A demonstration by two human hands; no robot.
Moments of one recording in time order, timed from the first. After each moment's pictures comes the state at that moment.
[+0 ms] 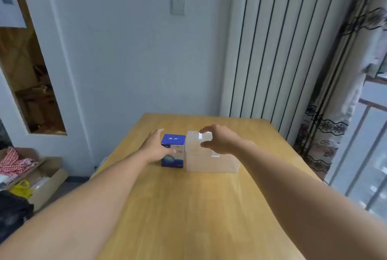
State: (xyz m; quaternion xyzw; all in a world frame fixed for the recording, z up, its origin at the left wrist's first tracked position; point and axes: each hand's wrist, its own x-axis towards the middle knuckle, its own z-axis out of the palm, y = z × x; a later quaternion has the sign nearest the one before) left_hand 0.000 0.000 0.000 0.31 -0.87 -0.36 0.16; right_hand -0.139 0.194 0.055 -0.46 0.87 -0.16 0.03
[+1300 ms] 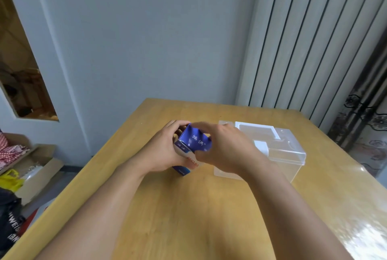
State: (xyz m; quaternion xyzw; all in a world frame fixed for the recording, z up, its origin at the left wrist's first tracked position) left_hand -0.045 -0.048 -0.044 0.11 -0.88 -0.41 0.21; right_hand -0.136 0.120 0.010 -0.50 0.84 -0.18 -0.04
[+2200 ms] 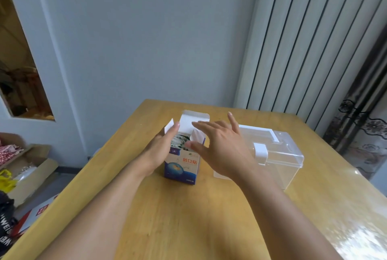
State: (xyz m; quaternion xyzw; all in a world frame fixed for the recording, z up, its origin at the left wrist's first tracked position) left_hand -0.045 -0.051 -0.047 0.26 -0.74 -0.60 0.17; right_hand -0.141 0.106 -0.009 -0.51 0.83 -0.16 -0.17
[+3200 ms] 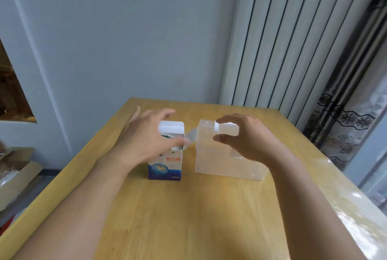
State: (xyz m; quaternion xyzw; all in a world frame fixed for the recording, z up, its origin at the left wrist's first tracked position) left_hand -0.030 -0.009 0.011 0.22 -0.94 -0.18 0.21; right_hand -0.188 0.191 0.029 -0.43 0.87 -0.22 -0.04
